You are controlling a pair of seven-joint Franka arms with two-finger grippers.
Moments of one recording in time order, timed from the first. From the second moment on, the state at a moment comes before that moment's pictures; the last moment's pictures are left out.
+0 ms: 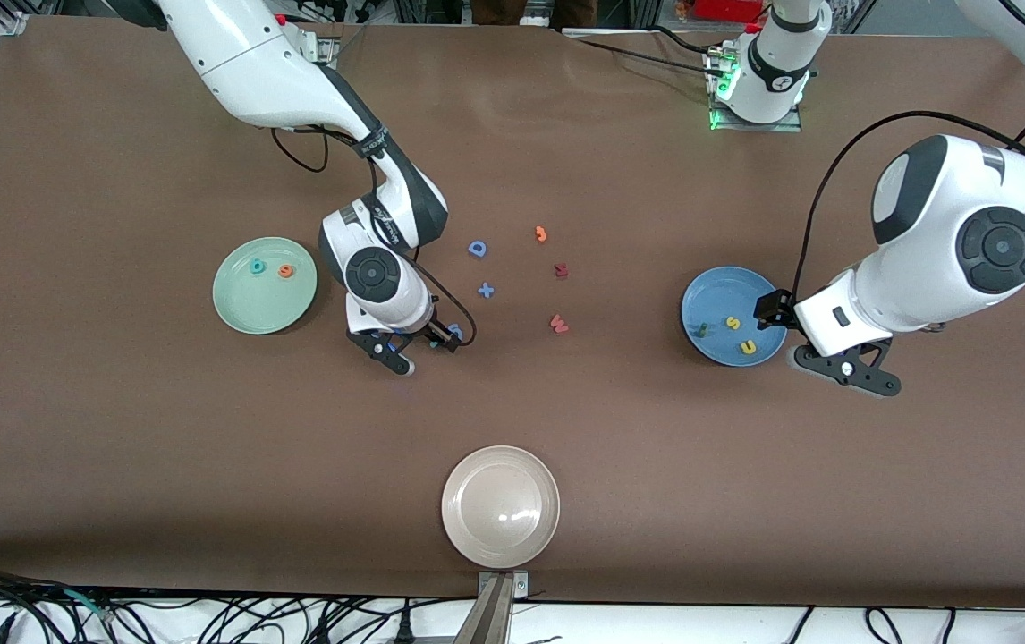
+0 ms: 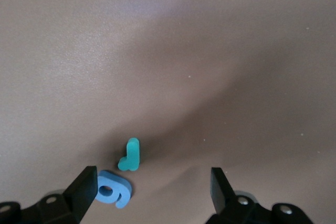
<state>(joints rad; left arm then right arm) 0.24 0.40 -0.50 -1.54 0.14 1.81 0.05 0.48 0.72 0.10 -1.65 0.02 2.31 1.15</state>
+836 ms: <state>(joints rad) 0.33 0.39 -0.49 -1.47 0.24 1.78 0.05 0.48 0.74 0.09 -1.65 0.02 2.31 1.15</state>
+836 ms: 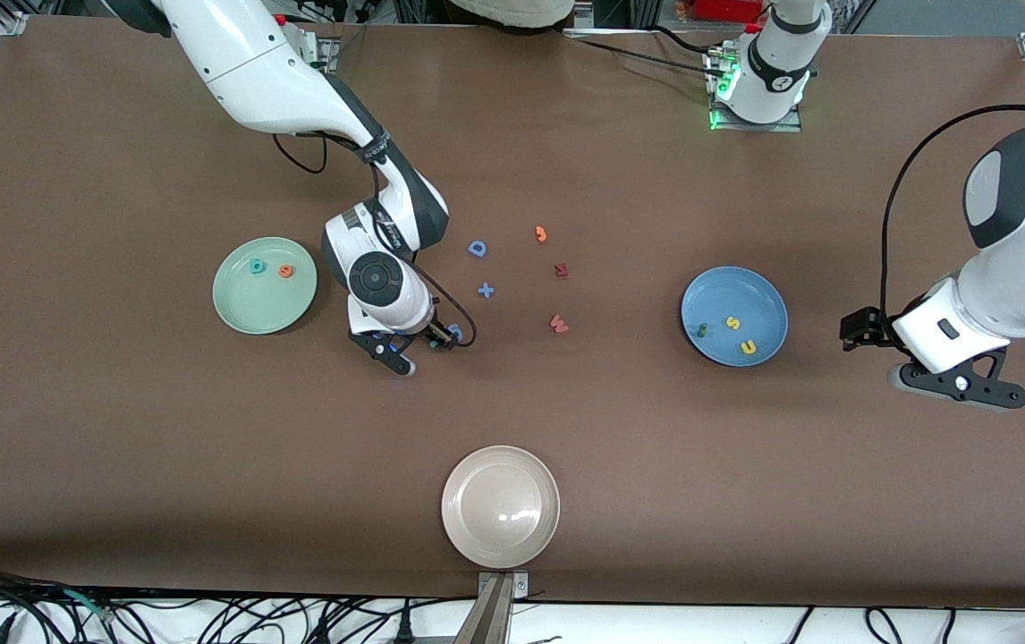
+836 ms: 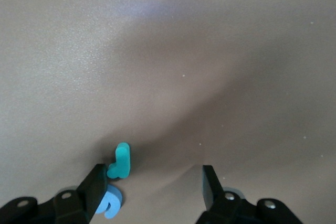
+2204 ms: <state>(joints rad) 0.21 0.32 -0.33 -1.37 0.13 1.66 0.05 0.49 0.75 0.09 -1.63 0.01 2.35 1.14</state>
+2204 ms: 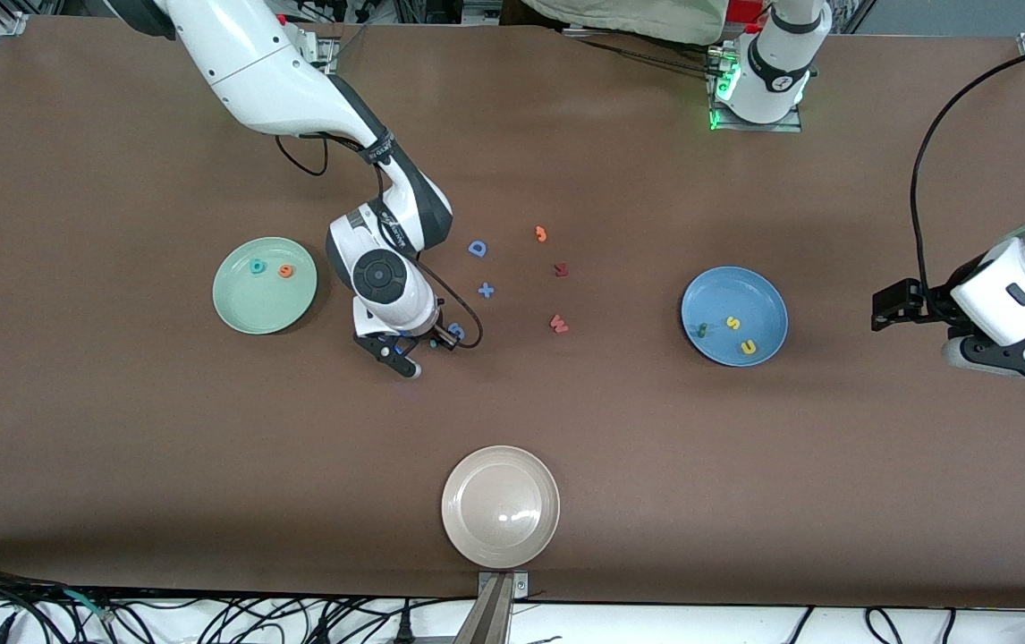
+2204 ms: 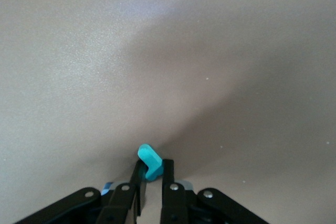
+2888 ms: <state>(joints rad) 0.01 0.12 -0.13 -1.59 0.05 1.72 0.05 0.39 0.63 0.05 -1.48 0.01 1.85 0.89</state>
